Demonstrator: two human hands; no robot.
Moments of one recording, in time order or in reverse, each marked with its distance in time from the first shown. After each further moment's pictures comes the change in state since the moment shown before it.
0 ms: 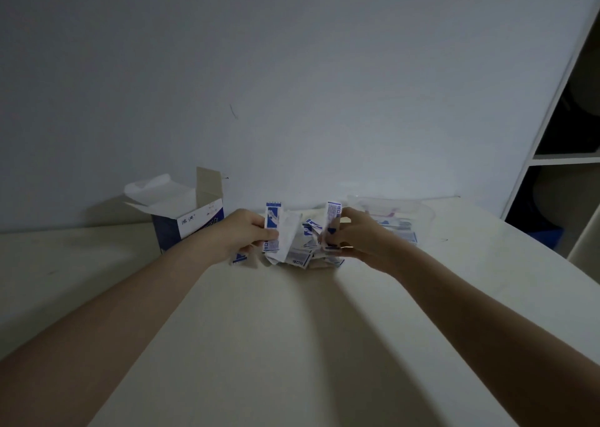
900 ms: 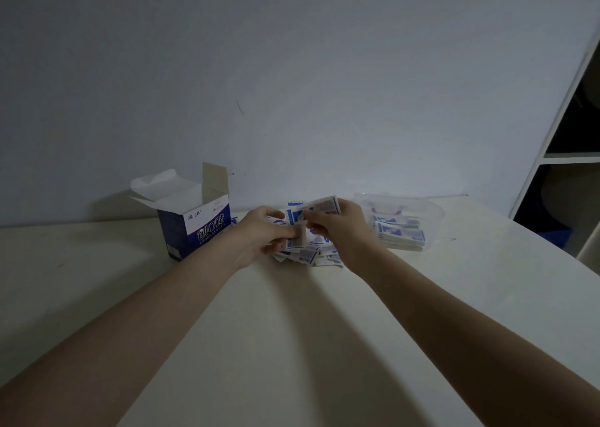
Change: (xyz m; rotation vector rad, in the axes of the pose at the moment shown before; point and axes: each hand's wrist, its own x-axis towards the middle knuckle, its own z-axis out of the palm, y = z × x) left_hand -0.003 0.005 0.023 -0.509 0.046 -0.079; right_hand 0.012 -0.003 0.043 0.176 0.193 -0.209
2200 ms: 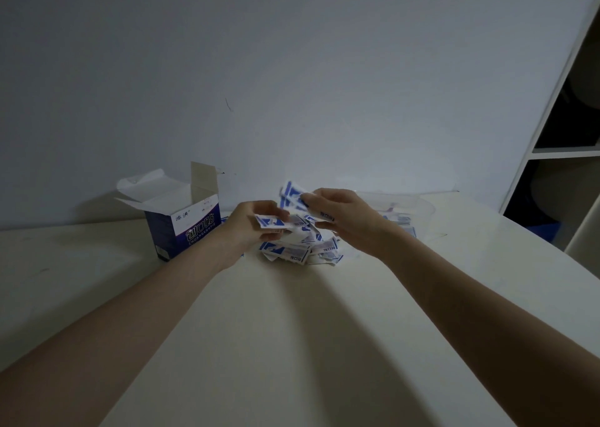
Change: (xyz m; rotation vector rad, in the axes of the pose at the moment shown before) left_hand 0.002 -0.003 -0.006 0.132 -0.165 0.316; right_hand 0.007 -0.018 -0.029 -0.152 -0.370 0.008
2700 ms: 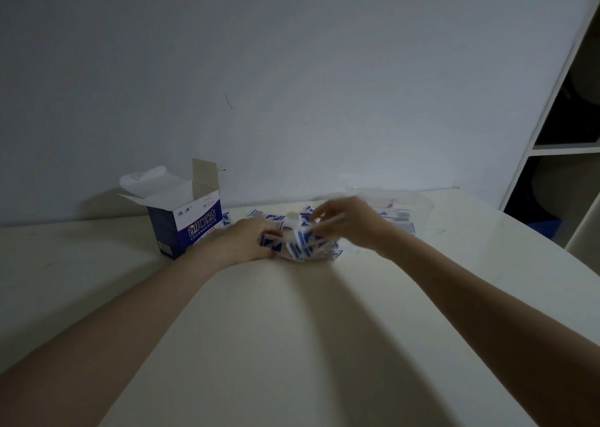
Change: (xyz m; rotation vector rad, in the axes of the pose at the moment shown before) left_hand 0.000 -0.017 -0.010 0.930 -0.156 -0.027; right_hand -0.010 0.010 -0.012 -0.559 0.082 -0.030
